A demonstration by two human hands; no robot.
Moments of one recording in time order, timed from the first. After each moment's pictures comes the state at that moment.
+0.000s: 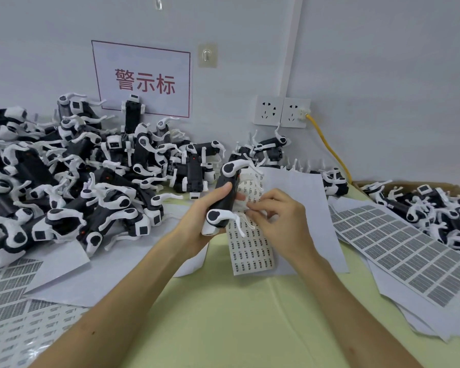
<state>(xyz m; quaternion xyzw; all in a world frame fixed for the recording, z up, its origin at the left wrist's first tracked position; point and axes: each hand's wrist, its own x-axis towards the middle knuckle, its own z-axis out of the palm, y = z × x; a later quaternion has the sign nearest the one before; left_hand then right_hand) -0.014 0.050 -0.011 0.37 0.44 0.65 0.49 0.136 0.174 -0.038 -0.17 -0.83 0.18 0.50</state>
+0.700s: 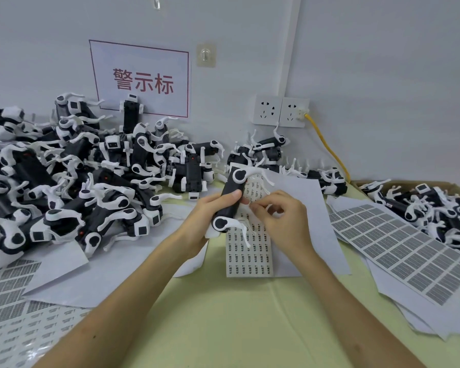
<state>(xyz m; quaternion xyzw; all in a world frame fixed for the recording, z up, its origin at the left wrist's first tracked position) -0.015 0.057 -0.017 0.43 0.47 0.63 0.44 0.135 0.171 -0.035 -0.24 -0.78 0.28 0.51</state>
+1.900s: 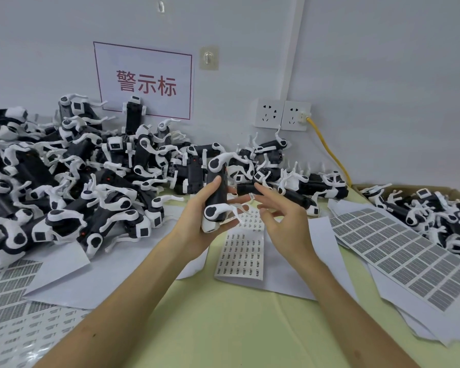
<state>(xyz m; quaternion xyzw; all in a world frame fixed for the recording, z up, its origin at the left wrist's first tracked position) -0.023 0.055 -0.015 0.33 0.39 0.69 0.51 0.140 0.163 -0.033 -0.22 -0.79 0.31 0.48</state>
